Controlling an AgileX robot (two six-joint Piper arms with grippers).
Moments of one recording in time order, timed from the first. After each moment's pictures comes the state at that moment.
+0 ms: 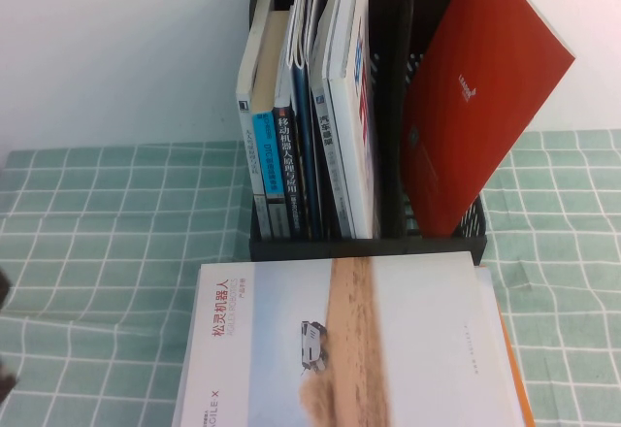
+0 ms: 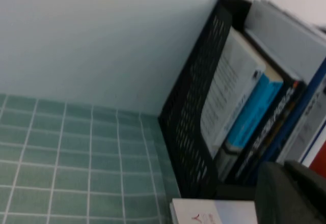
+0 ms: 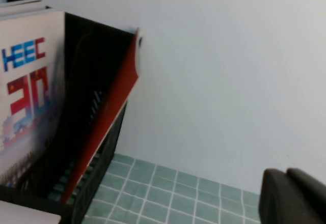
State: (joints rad) right arm -0.08 0.23 -0.53 0.35 0.50 -0.53; left arm -0.13 0.38 -0.37 -0.56 0.25 0.14
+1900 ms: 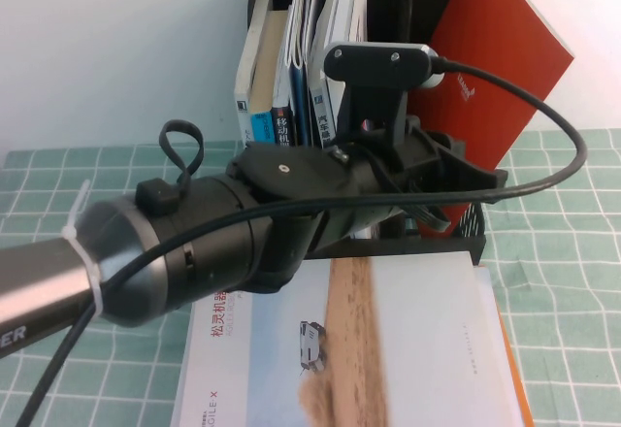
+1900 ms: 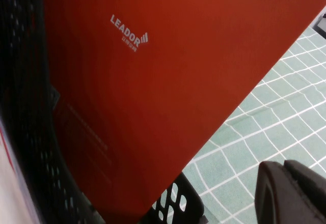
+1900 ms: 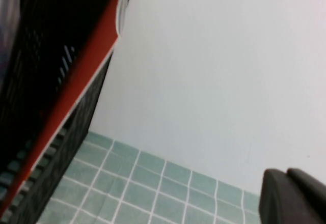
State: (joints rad) right arm 0.14 0.90 -0.54 0.75 -0.10 -1.06; left arm -0.82 1.67 -1.22 -1.46 -0.02 1.07
